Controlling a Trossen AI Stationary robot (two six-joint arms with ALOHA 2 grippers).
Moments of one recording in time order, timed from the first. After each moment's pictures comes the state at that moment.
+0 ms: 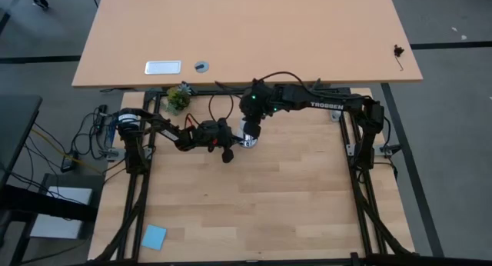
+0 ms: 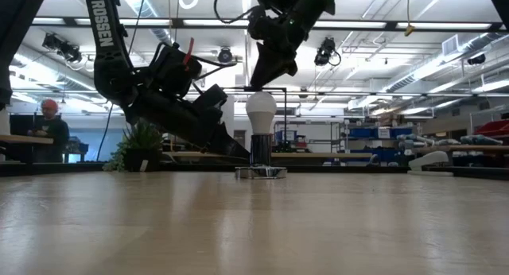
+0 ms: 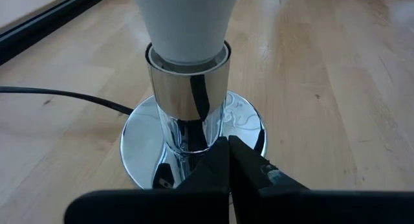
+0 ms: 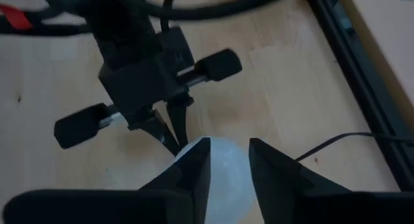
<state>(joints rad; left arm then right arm) 0.29 1.84 0.56 0.87 0.08 0.02 -0.30 1.85 1.66 -0.71 -0.04 -0.02</state>
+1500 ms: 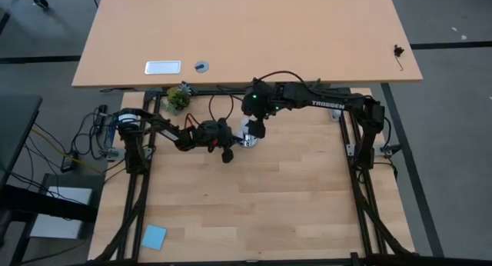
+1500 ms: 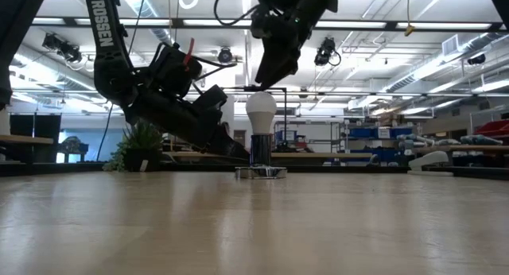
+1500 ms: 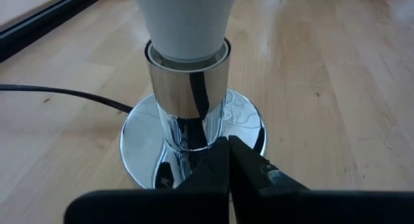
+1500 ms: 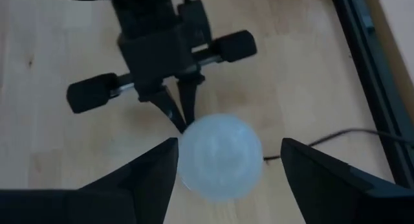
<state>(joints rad) 0.29 1.84 0.56 0.87 0.08 0.02 -0.30 1.85 1.68 -0.79 -0.09 -0.12</state>
